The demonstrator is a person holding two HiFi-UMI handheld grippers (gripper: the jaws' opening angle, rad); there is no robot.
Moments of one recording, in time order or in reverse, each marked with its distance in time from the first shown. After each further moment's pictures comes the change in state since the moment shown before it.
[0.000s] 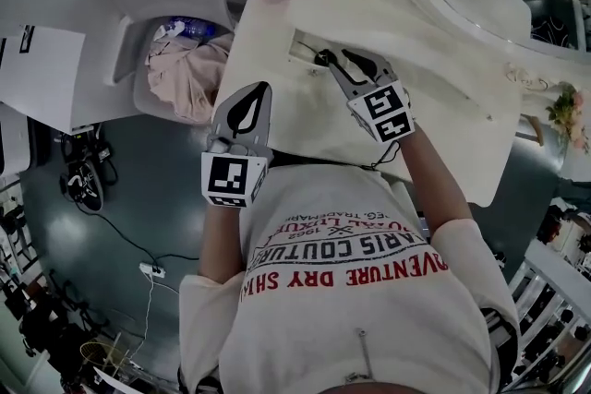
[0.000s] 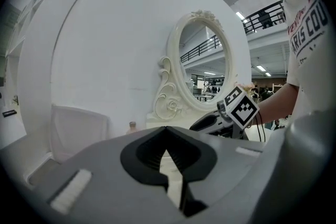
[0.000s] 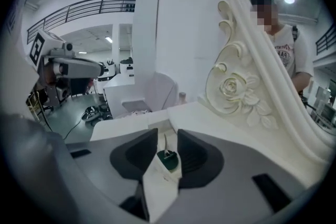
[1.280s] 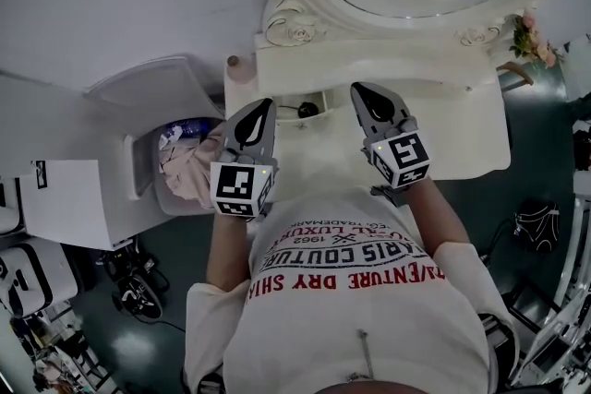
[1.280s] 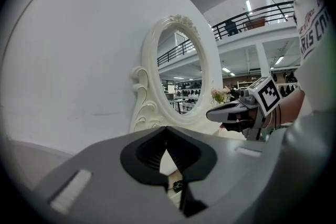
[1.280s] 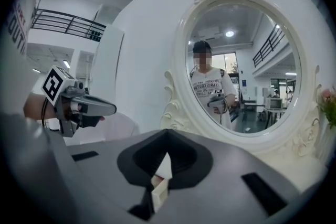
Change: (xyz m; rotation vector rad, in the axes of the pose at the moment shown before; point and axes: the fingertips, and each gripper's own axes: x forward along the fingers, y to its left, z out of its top) left arm 0.065 -0.016 0.078 0.171 -0.075 -0.332; right arm -0.133 -0.044 0.059 0.226 -0.373 -0.488
